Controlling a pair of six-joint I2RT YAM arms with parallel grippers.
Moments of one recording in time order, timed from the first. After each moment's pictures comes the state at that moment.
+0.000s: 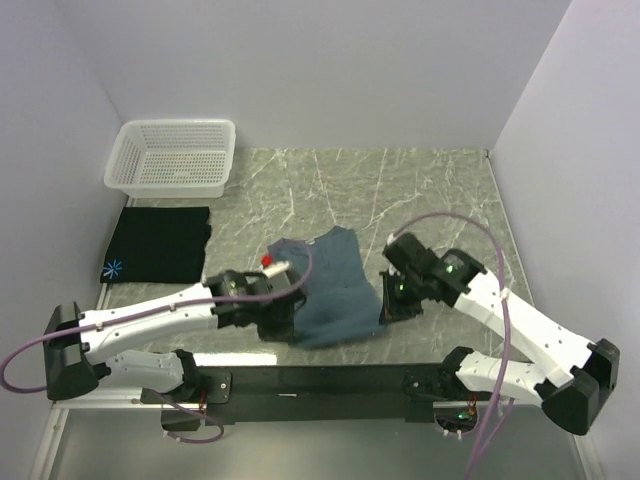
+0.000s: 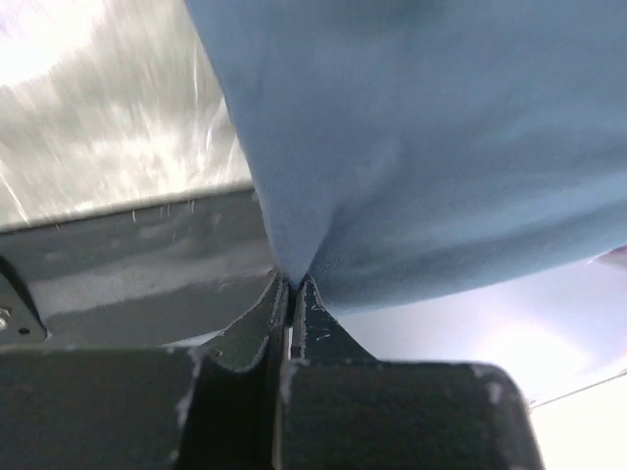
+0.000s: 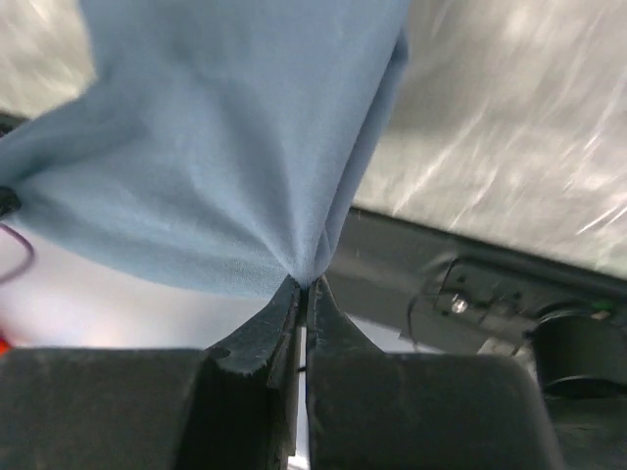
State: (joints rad) left arm -1.18 1.20 0.94 -0.93 -0.06 -1.20; right arm 0.76 1.03 0.93 -1.12 -0.13 0.72
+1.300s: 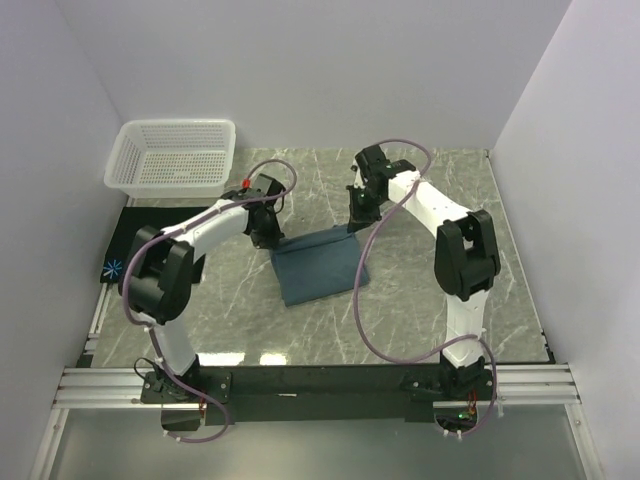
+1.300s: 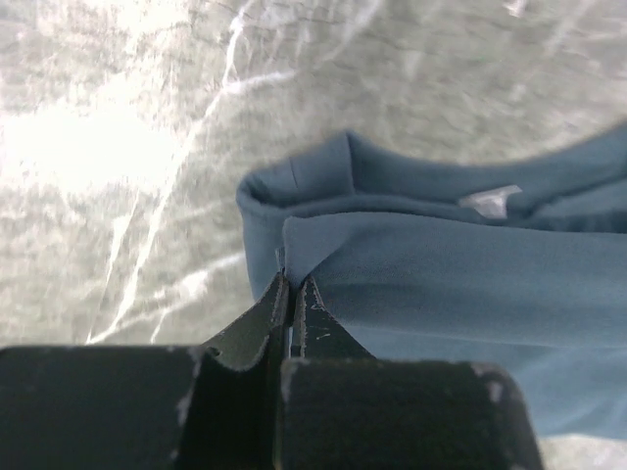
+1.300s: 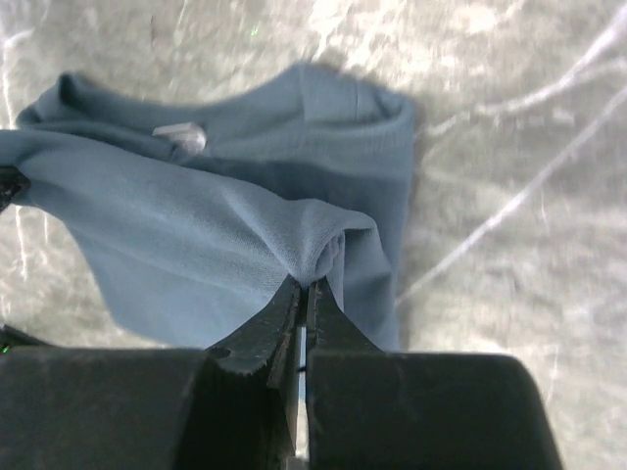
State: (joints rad) left arm -0.46 1.80 1.30 -0.64 -0.10 -0.74; right arm 0.40 1.99 1.68 -0.87 -0.22 0.34
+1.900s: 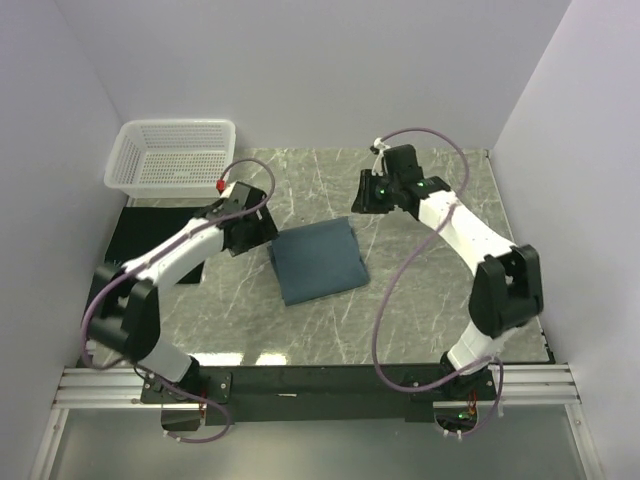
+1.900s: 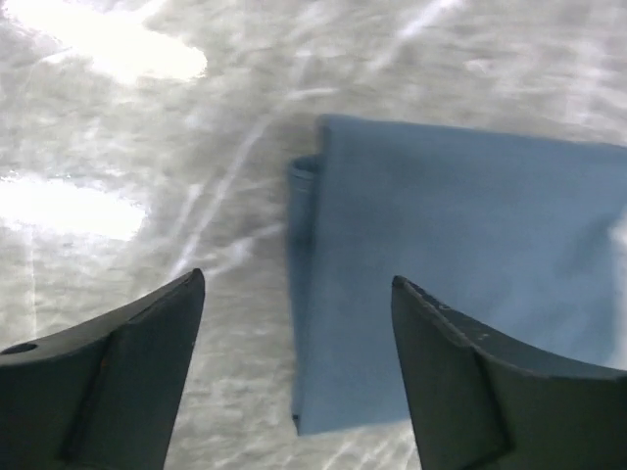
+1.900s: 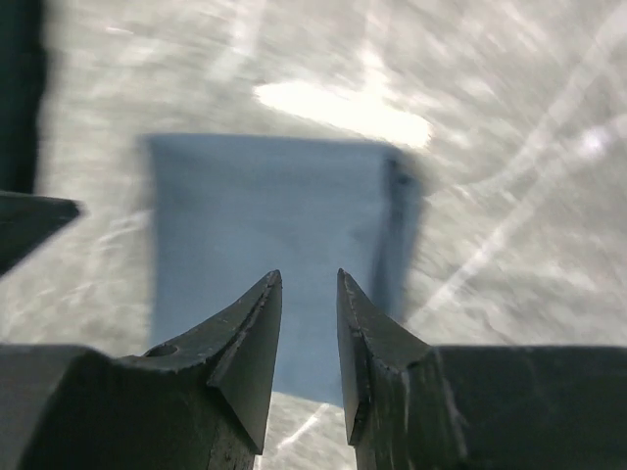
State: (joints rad) left arm -0.45 1.56 1.13 -0.56 -0.21 -0.80; right arm 0.36 1.68 1.38 -0.49 -0.23 0.32
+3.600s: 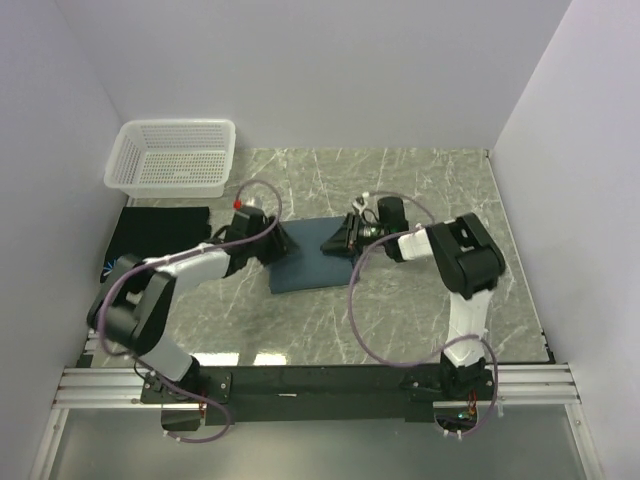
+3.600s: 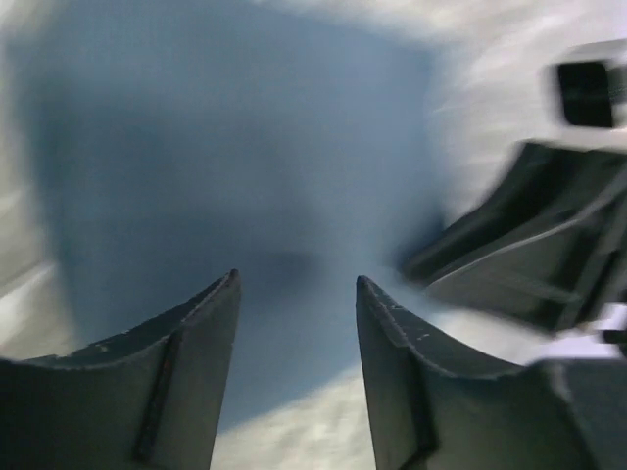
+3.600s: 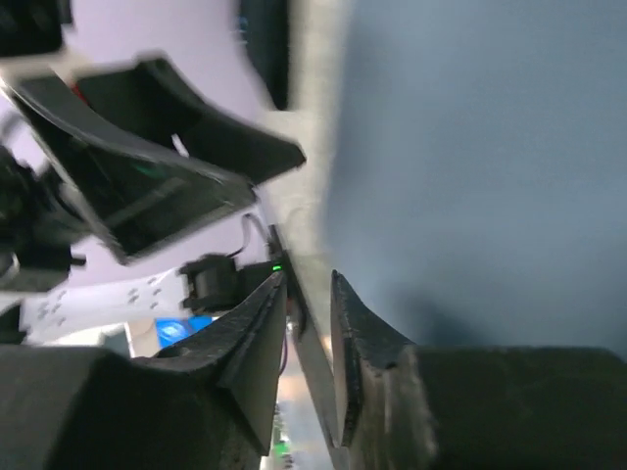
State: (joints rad) left arm -0.46 1.52 0.85 0.05 0.14 -0.90; right arm 0.35 1.92 0.93 0.52 -0.96 0.99
